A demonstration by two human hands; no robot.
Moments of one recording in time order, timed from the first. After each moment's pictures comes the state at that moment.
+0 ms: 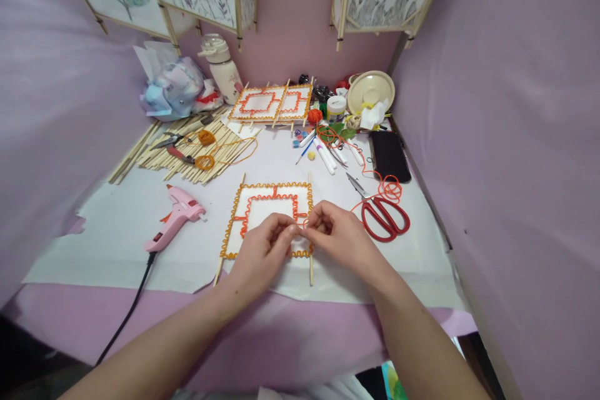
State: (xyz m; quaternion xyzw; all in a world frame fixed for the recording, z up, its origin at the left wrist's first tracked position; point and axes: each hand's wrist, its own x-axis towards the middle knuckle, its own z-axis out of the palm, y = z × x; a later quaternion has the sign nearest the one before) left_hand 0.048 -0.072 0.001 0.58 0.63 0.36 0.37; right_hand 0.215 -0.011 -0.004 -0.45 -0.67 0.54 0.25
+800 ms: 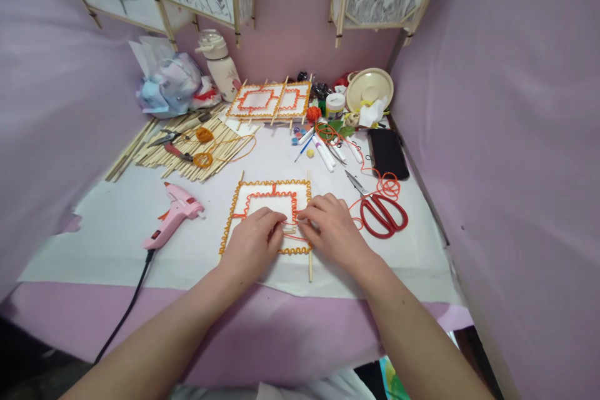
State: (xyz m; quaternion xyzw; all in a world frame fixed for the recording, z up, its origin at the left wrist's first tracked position) left_hand 0.030 -0.059 -0.004 0.72 0.66 0.16 0.14; right_hand 0.209 -0.003 -0.022 -0.36 -0.88 0.19 0.26
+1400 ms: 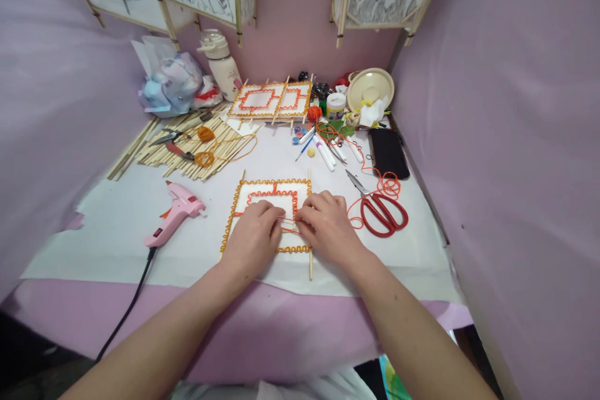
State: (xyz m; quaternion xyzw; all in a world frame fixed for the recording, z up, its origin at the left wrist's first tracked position) left_hand 0.026 -0.058 -0.014 0.75 0.64 0.18 0.06; right_hand 0.201 -0.006 -0.023 -0.37 -0.88 0.13 0.25
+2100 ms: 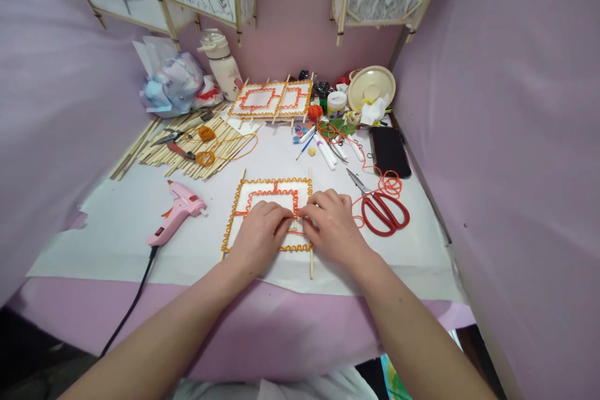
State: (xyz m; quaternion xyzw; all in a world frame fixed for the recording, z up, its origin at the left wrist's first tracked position) left_hand 0.030 -0.051 -0.017 0.77 0.61 0.17 0.09; right_hand 0.205 -0.008 -0.018 -0.38 -0.88 0.13 0.25
